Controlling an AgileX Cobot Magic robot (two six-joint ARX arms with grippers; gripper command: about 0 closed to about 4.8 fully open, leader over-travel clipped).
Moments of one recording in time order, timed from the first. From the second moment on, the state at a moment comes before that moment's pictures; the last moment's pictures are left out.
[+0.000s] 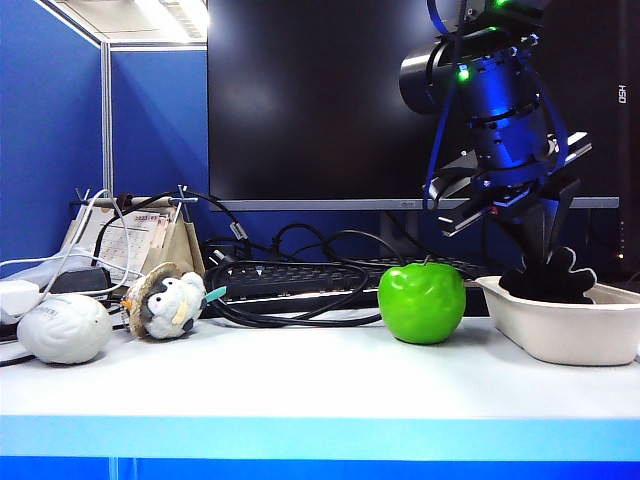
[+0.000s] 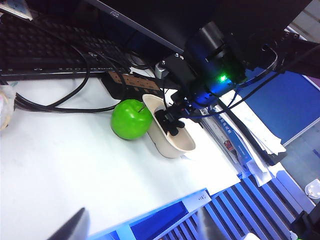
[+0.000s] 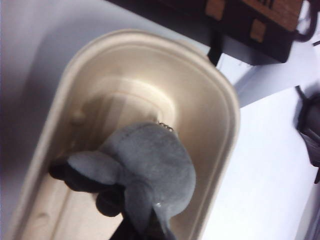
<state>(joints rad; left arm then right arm) 0.03 0.01 0.25 -0.34 0.85 -0.54 0.46 1.84 1.43 -0.92 0.52 0.05</state>
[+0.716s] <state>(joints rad) 0.03 0.01 0.25 -0.32 0.85 -0.54 0.46 1.84 1.43 -0.88 0.52 0.05</state>
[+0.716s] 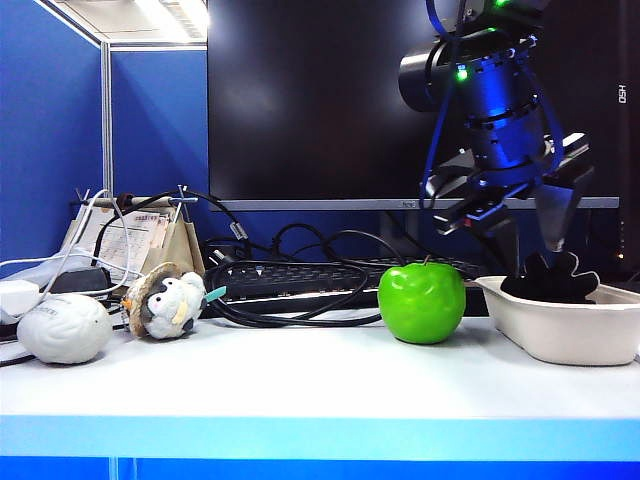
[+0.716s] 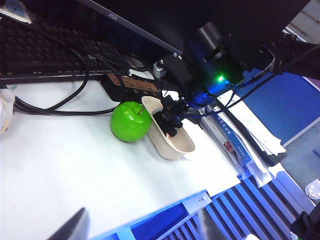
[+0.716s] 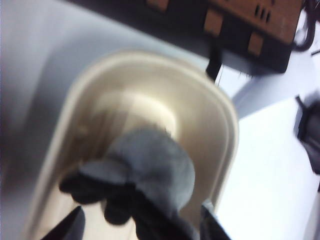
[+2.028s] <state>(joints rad) 0.03 0.01 0.25 -0.31 0.70 -0.53 0.46 1.49 1.75 -1.12 0.58 0.07</state>
